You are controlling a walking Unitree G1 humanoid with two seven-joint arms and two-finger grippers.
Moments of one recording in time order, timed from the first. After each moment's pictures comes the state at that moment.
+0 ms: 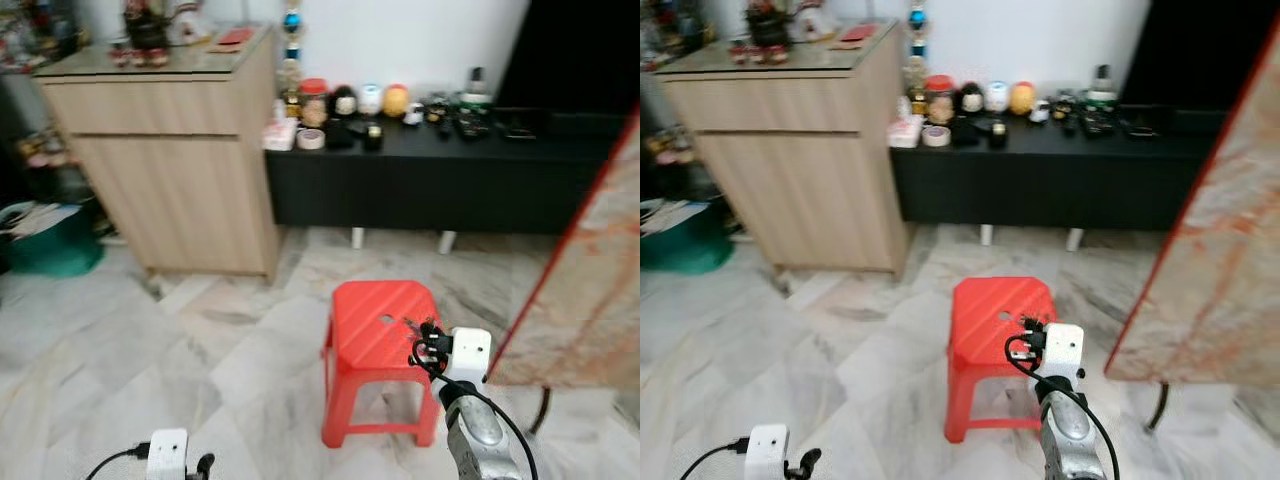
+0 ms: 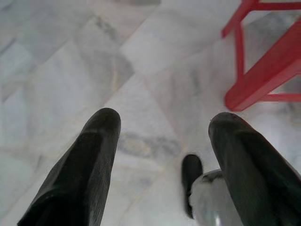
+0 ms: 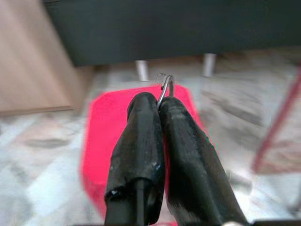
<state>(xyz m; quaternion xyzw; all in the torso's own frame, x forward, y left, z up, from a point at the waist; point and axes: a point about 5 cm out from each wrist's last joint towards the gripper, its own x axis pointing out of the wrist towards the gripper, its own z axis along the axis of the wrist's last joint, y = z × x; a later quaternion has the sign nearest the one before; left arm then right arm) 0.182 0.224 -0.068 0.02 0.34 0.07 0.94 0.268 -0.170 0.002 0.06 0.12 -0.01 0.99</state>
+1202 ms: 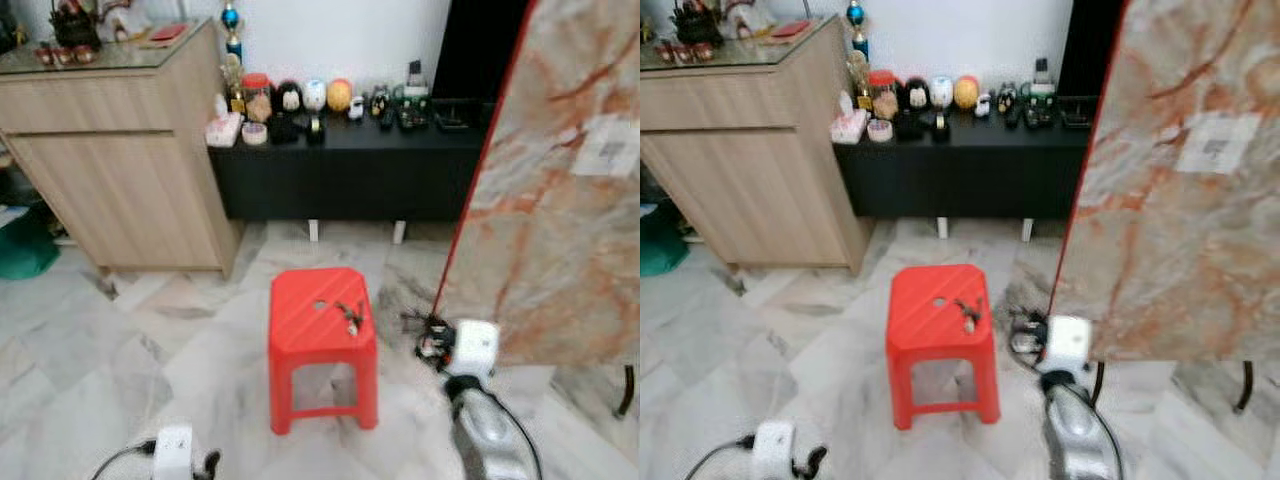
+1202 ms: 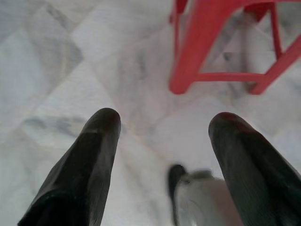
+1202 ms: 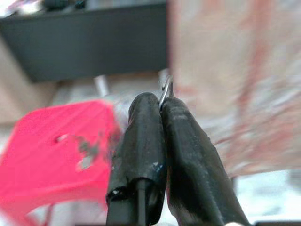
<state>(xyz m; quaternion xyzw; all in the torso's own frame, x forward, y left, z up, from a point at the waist) 0.179 0.217 -0.072 0.02 0.35 0.06 0.94 0.279 -0.178 0.023 0.05 0.09 -0.04 0.99</state>
